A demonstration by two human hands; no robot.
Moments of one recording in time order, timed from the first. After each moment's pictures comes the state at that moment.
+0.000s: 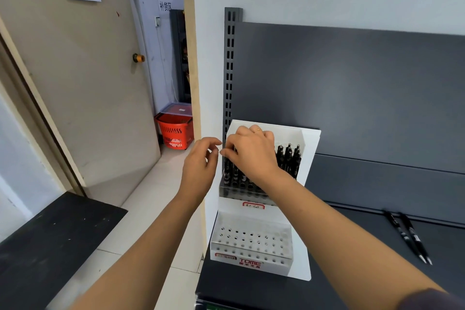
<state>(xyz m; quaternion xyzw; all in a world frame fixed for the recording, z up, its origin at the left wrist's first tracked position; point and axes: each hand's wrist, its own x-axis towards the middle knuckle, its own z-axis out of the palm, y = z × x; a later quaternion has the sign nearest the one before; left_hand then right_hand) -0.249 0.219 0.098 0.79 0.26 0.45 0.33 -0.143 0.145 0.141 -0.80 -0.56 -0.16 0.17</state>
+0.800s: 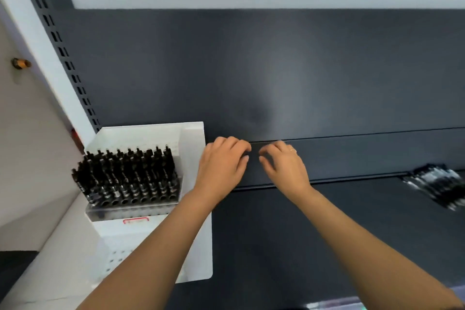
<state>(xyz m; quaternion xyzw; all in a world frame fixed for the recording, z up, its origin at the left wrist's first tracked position) -0.060 0.055 0.109 0.95 0.06 0.31 0.07 0.050 -0.075 0.080 -0.87 -0.38 -0.15 0.27</state>
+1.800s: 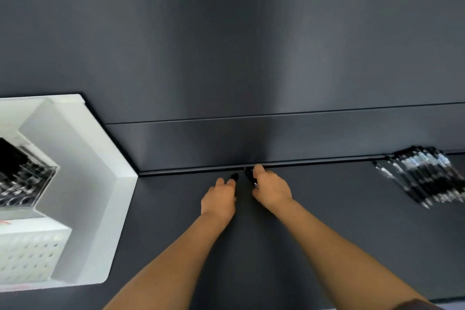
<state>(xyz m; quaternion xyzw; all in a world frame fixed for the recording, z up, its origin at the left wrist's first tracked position) 0.103 -0.096 -0.053 0.95 0.26 -0.09 0.17 0.203 -0.192 -0.053 -0.93 -0.30 0.18 0.12</state>
